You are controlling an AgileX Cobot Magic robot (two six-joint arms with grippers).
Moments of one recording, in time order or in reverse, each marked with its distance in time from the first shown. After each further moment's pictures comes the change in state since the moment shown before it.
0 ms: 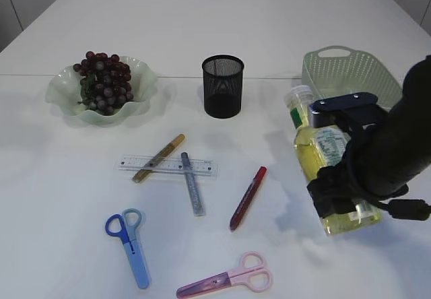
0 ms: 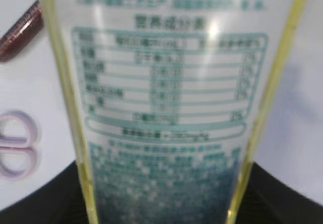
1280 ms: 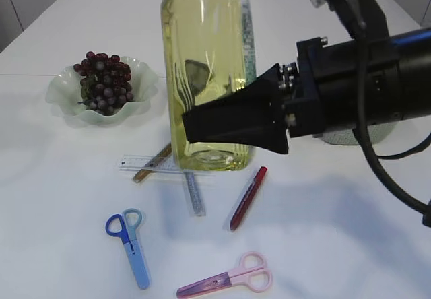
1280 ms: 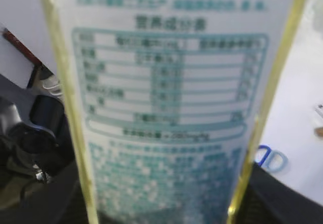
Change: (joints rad) left arm 0.000 0.000 0.000 -0.009 0.000 0.000; right arm 0.004 -0.207 0.005 1.471 0.331 -1.522
